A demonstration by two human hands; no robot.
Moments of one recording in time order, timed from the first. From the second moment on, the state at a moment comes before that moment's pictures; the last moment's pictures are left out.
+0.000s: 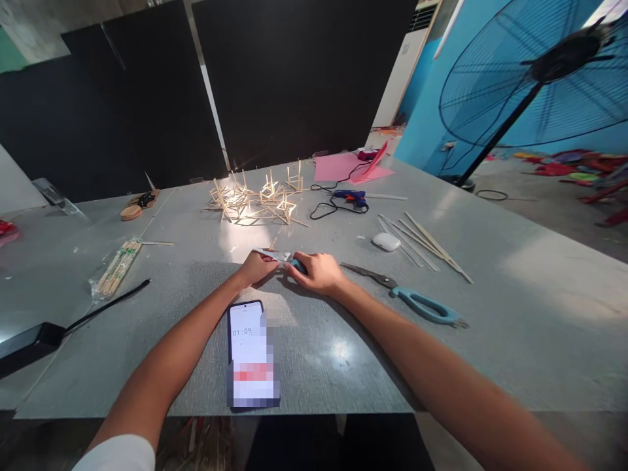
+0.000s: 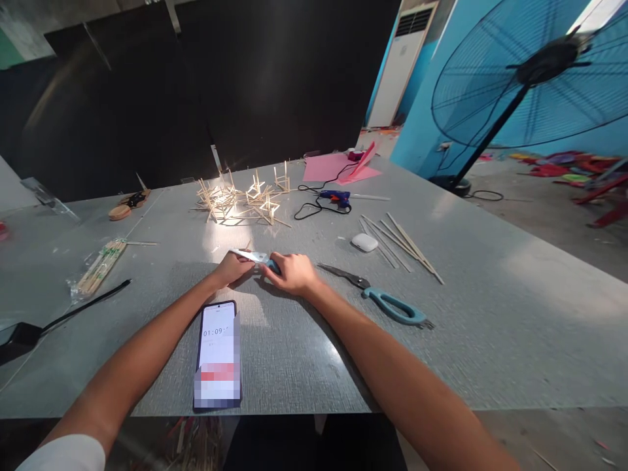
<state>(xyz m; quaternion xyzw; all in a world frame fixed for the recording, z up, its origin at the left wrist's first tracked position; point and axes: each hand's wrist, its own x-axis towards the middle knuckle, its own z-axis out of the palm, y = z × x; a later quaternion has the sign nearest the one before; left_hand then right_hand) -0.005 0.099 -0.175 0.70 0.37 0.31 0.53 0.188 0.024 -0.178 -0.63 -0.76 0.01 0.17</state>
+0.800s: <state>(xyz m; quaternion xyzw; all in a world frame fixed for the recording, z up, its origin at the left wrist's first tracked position) -0.005 0.093 -0.166 0.71 0.36 0.31 0.51 0.187 0.021 -0.174 -0.57 -0.81 -0.02 0.13</state>
